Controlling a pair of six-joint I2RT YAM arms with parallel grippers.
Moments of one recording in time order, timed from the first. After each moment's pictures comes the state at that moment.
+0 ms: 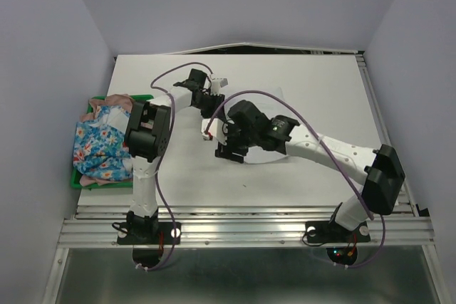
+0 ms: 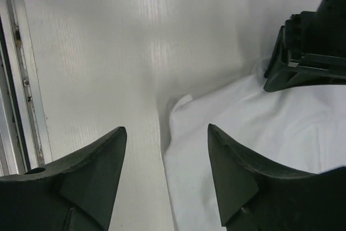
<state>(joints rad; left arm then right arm) -0.32 2.18 1.58 -0.49 0.62 -0.03 0.96 1.58 1.34 -0.57 -0.22 -0.53</state>
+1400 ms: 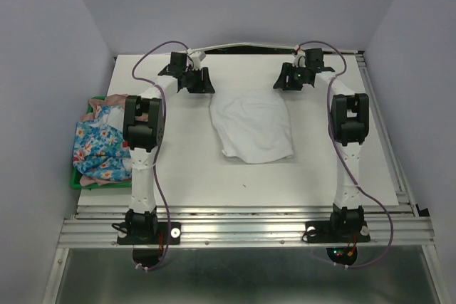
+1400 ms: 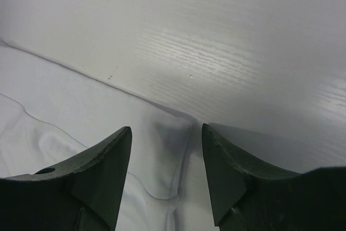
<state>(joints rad) -0.17 2.33 1.84 -0.31 0.54 -0.14 0.07 2.44 2.02 -0.39 -0.53 0.17</state>
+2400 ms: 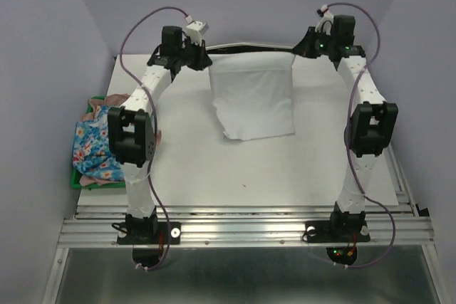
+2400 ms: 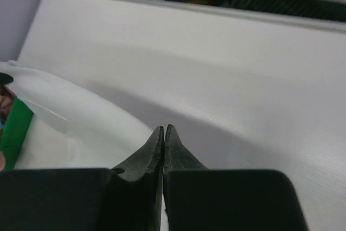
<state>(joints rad) -0.21 2.10 1.88 -0.30 0.51 0.00 0.01 2.19 2.07 -0.39 -0.61 0.22</state>
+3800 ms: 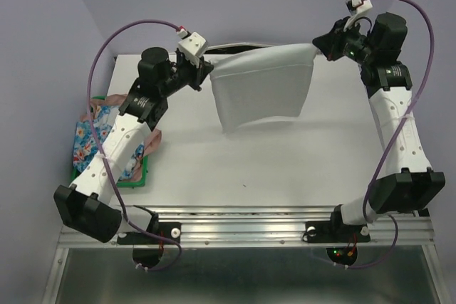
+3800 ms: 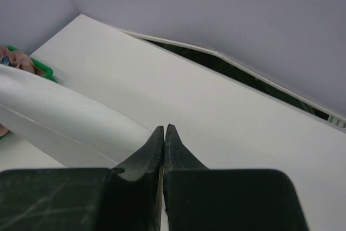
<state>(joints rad) -0.39 1.29 1.34 -0.20 0.37 0.14 0.00 1.47 1.69 -0.37 -0.56 -0.01</state>
